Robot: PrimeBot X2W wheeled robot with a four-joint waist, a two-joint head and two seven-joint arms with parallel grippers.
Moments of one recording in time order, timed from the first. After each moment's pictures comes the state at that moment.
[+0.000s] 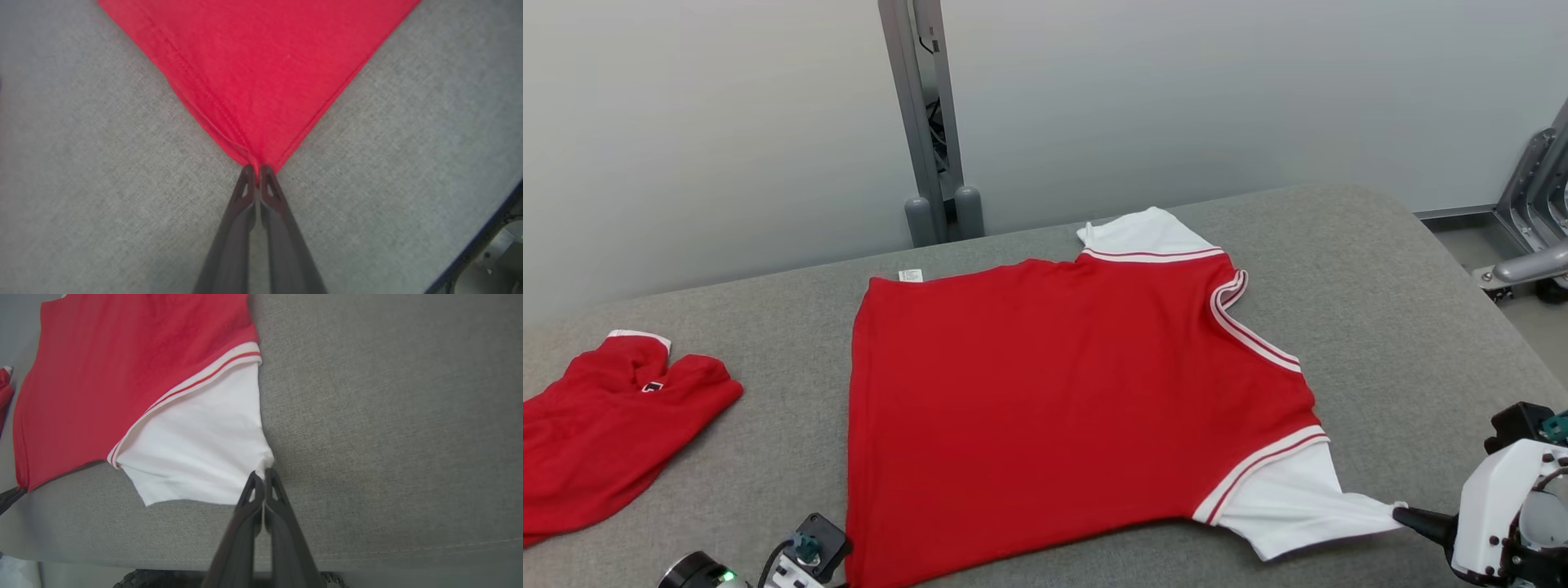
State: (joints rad) left arm -0.28 0.50 -0.90 0.52 -0.56 -0.10 0.24; right arm -0.37 -0.58 0.64 0.63 1.22 0.13 0.49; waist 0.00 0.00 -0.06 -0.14
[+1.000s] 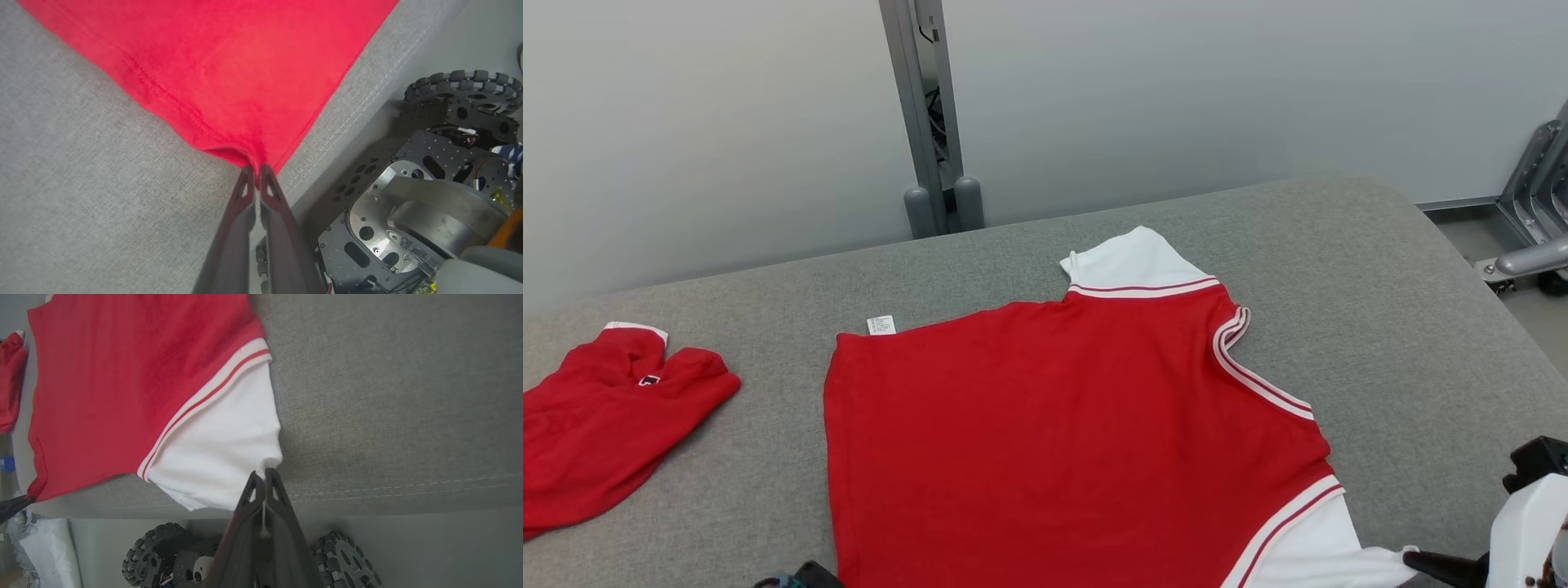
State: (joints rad) left arm -0.05 0.79 -0.86 -0.14 -0.76 0.05 0.60; right arm -0.13 -0.62 0.39 0.38 1.18 0.13 0.71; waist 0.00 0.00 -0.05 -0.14
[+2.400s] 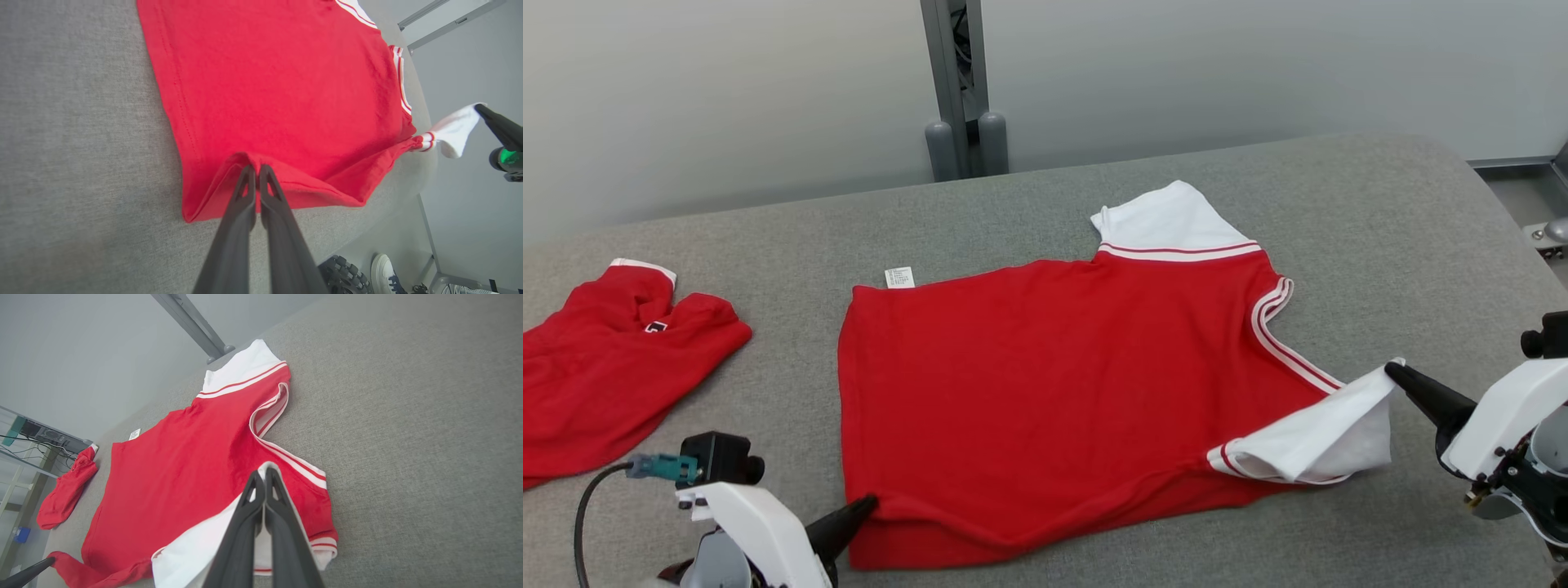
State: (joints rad) left arm -0.08 0.57 -0.52 -0.02 -1.23 0.15 0.43; right arm -0.29 -0.40 0.15 0.34 0.98 0.13 0.48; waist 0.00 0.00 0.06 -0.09
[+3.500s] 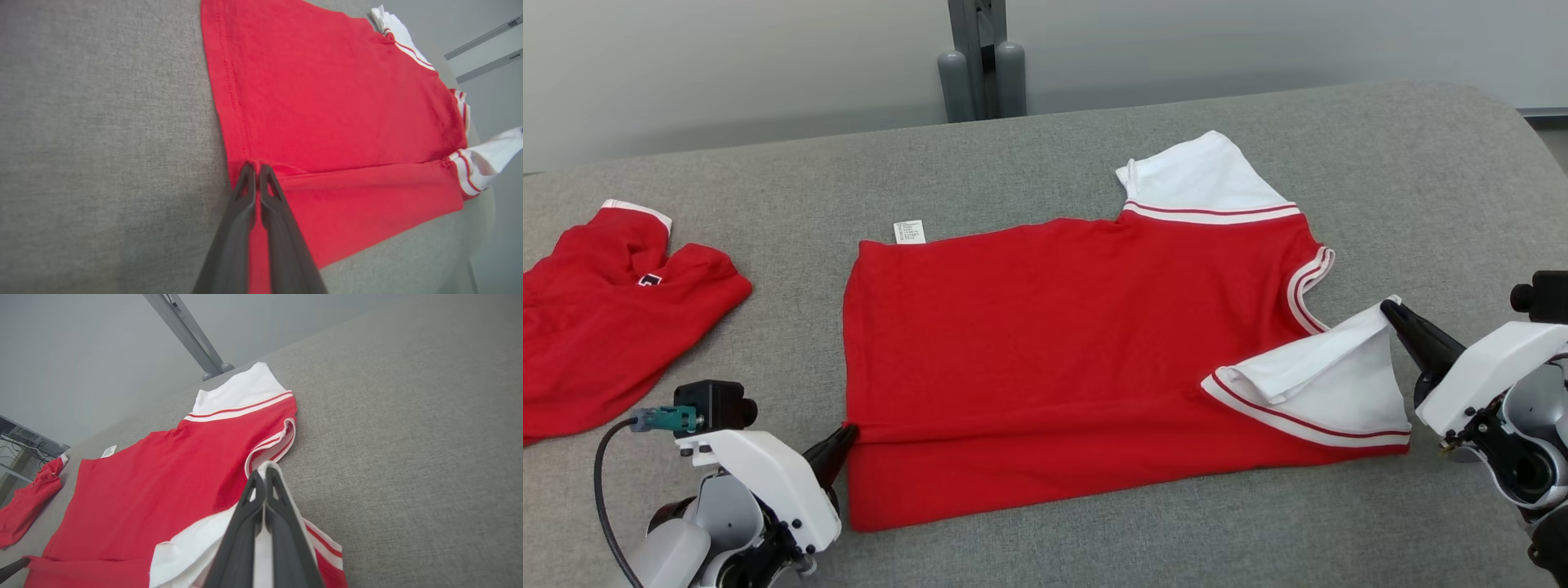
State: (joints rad) left arm -0.26 0.46 -0.54 0.23 -1.12 0.12 0.30; right arm -0.47 -0.45 0.41 0.50 1.02 0.13 0.15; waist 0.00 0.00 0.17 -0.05
